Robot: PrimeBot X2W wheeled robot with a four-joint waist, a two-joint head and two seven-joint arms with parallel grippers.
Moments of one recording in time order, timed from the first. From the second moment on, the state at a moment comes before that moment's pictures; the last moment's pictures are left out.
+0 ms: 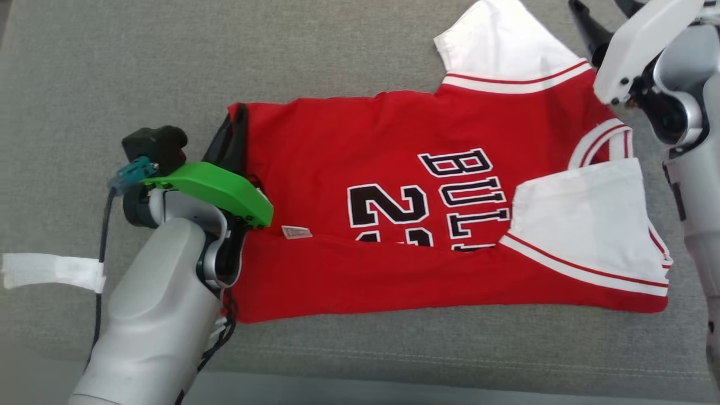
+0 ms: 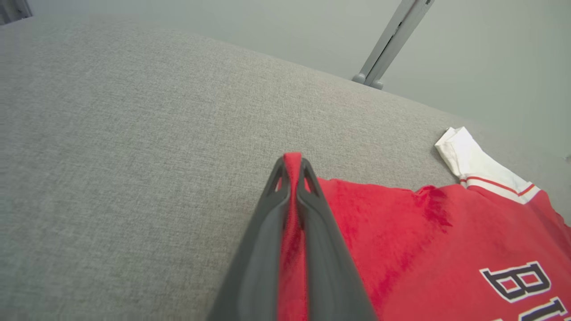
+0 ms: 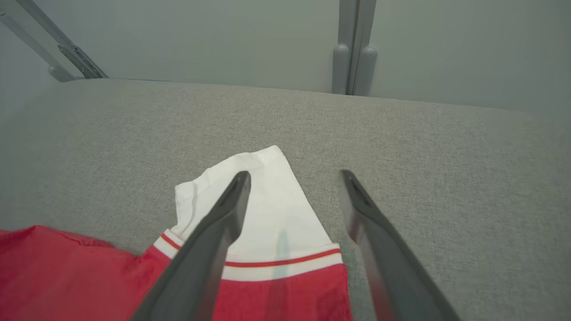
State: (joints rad) left arm -0.71 0.18 -0.52 0.62 -0.82 0.00 -0.20; right arm -0.91 -0.31 0.15 0.44 0.43 0.13 0.46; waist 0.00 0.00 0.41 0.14
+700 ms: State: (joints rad) left arm -0.80 0.05 -0.60 0.68 -0.82 -0.05 -0.26; right arm -1.17 -0.38 0.21 0.86 0.25 0.13 0.46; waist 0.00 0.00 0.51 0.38
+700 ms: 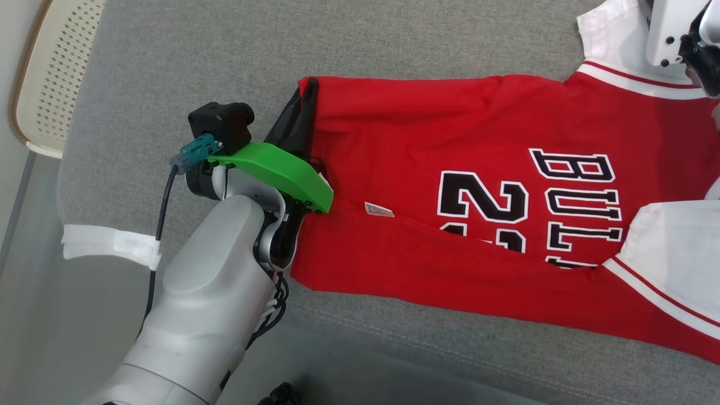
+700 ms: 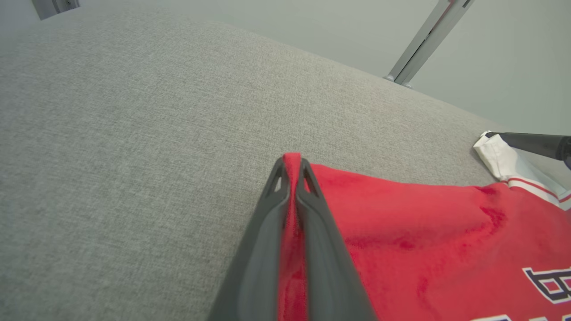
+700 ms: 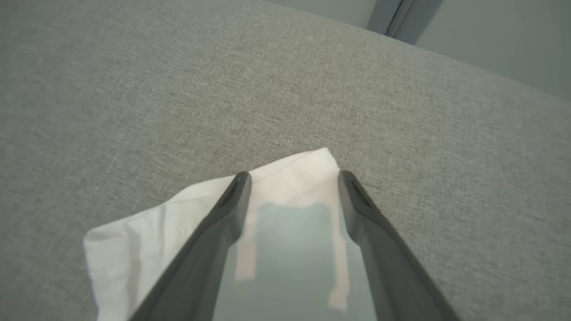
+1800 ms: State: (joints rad) left arm -0.87 0.10 -0.59 0.80 -0.90 -0.08 -0.26; right arm -1.19 -0.36 0.32 0.97 0.35 0.13 0.23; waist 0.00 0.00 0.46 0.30
